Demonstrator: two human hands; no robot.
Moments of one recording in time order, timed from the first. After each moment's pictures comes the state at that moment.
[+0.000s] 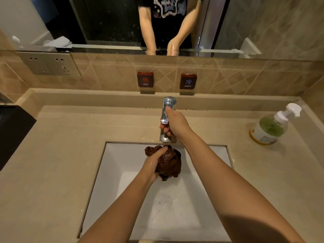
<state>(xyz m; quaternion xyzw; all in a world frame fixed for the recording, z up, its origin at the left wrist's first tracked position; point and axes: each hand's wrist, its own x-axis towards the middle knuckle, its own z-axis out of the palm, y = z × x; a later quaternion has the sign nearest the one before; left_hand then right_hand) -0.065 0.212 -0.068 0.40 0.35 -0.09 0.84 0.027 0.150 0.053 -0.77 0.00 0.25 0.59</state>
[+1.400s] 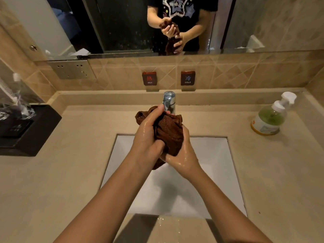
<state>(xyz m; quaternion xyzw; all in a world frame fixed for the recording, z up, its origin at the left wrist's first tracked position) -0.122 0.162 0.126 0.37 0.18 0.07 0.91 -0.101 0.073 0.039 -0.72 -0.20 0.14 0.65</state>
